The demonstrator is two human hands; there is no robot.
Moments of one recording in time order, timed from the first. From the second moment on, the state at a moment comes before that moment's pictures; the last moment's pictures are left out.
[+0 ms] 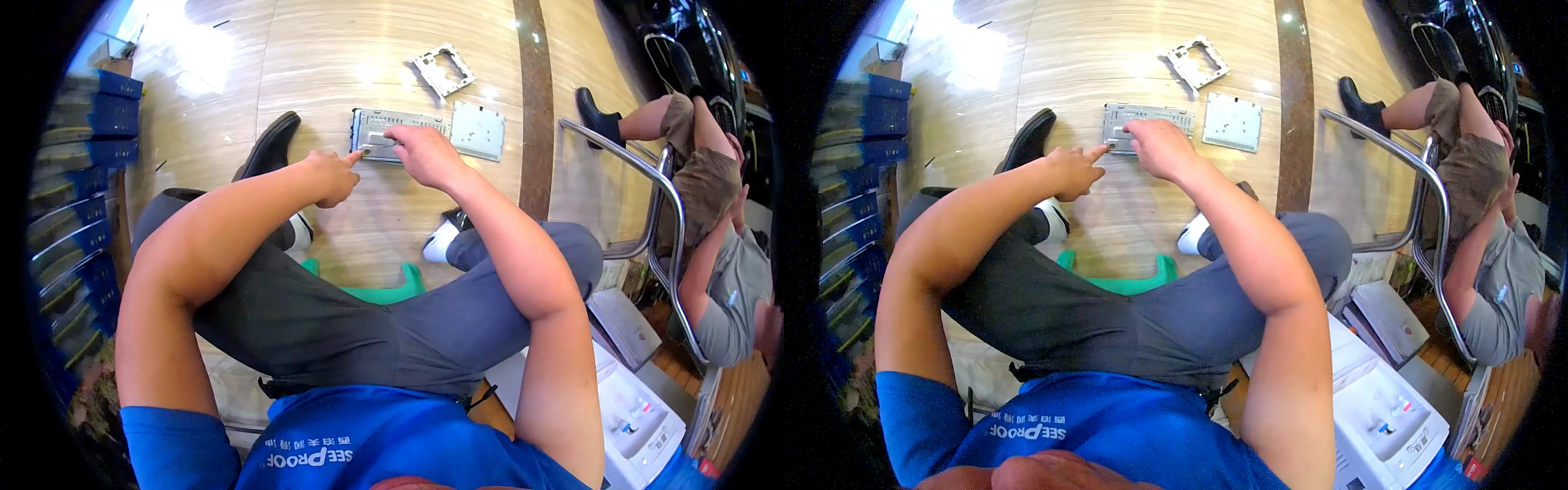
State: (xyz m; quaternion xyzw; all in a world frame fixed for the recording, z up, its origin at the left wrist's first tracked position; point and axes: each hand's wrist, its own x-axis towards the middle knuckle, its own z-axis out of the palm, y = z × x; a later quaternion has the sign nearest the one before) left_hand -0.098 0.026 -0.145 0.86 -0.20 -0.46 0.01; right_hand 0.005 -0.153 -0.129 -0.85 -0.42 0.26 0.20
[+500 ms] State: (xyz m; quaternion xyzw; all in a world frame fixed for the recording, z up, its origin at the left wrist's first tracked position) left_hand -0.093 0.028 -0.155 0.86 -0.21 -0.47 -0.01; right_hand 0.030 -0.159 -0.105 -0.90 -0.33 0.23 0.18
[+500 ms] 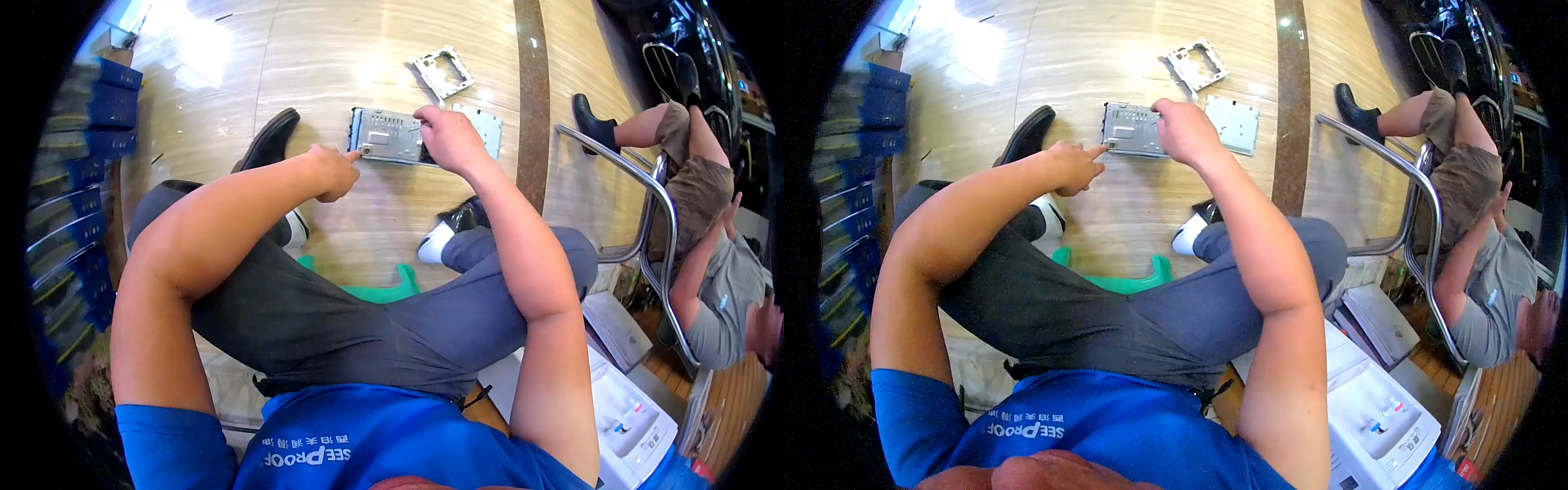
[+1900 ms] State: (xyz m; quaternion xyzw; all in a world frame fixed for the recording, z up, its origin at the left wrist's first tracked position) left_hand -0.074 0.012 -0.146 0.81 -0.23 -0.54 -0.05; right_hand -0.075 -0.300 0.186 -0.32 -0.69 -0.01 0.65
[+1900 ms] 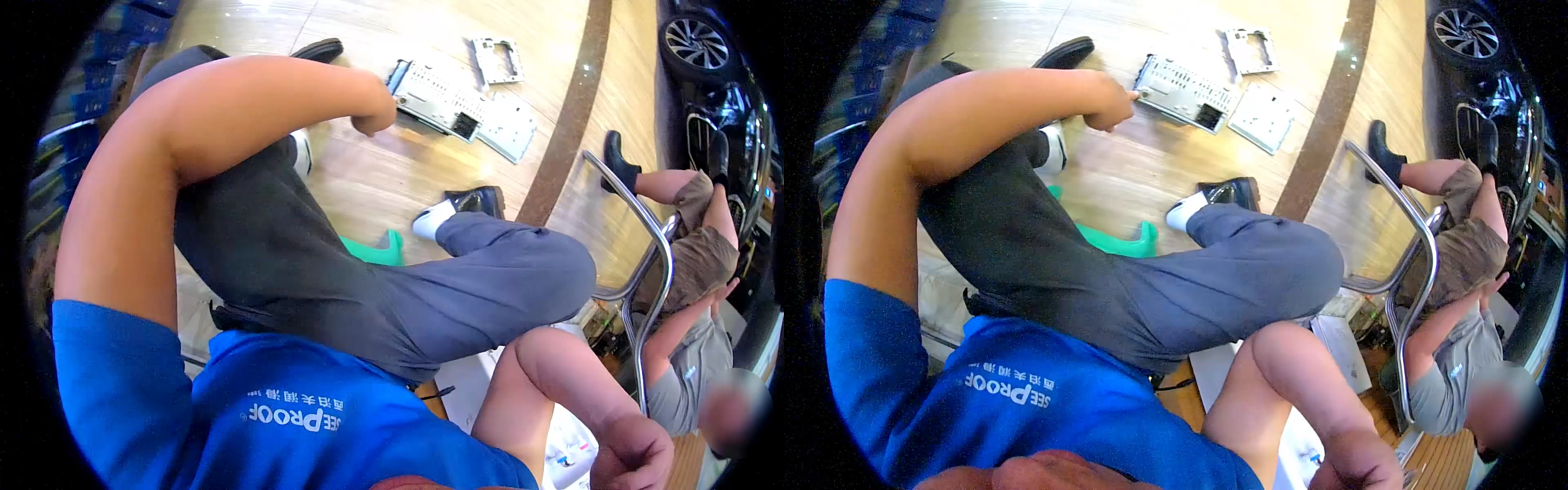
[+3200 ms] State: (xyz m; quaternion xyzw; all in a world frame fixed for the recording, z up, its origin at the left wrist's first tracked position) left_hand -0.072 0.018 -0.136 0.82 -0.22 -0.54 -0.02; right_hand -0.081 -0.289 0.179 -0.32 -0.72 -0.02 0.61
